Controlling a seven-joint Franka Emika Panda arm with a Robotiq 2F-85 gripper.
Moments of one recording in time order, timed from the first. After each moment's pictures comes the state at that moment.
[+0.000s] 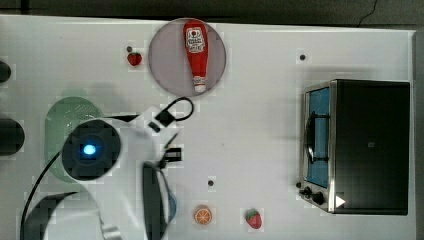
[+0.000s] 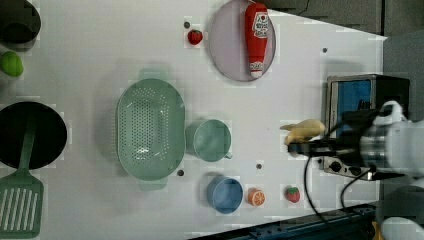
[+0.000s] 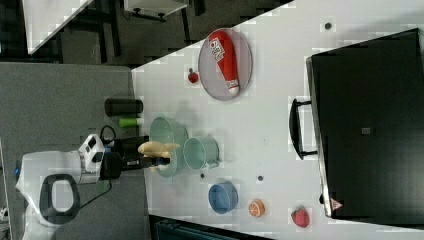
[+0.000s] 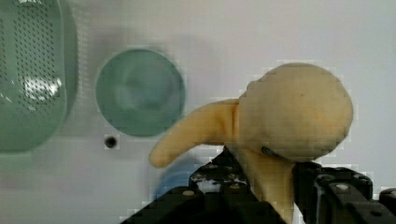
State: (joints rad) arm 0.03 -0.17 0.29 -2.25 0.04 0.39 -0.55
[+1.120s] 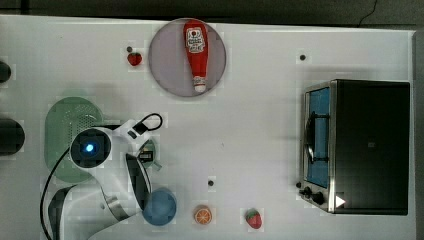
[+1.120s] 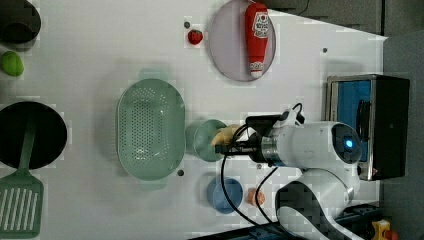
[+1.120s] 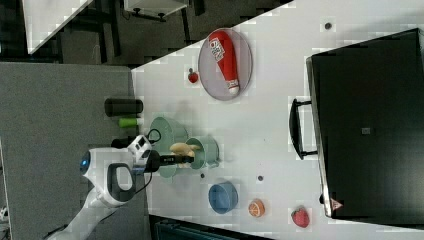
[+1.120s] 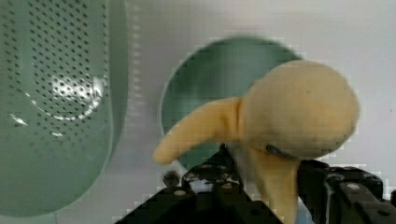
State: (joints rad) arm 0.06 0.18 0.42 -2.37 0.04 0.85 -0.40
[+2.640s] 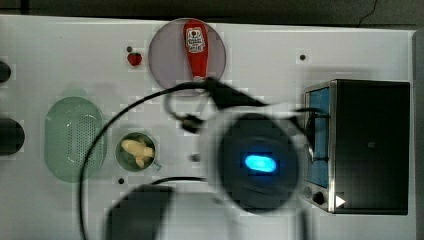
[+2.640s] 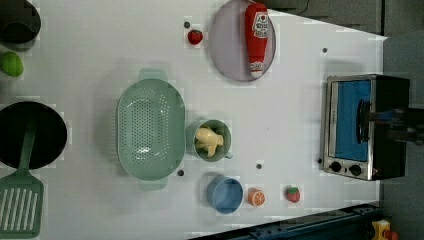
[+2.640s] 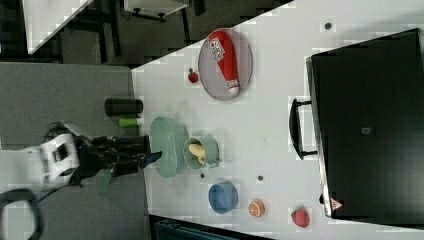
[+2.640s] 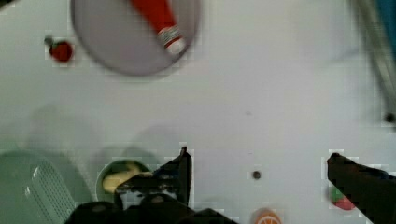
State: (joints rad) arm 0.00 -0.27 -0.04 -2.01 0.03 0.22 -0.35
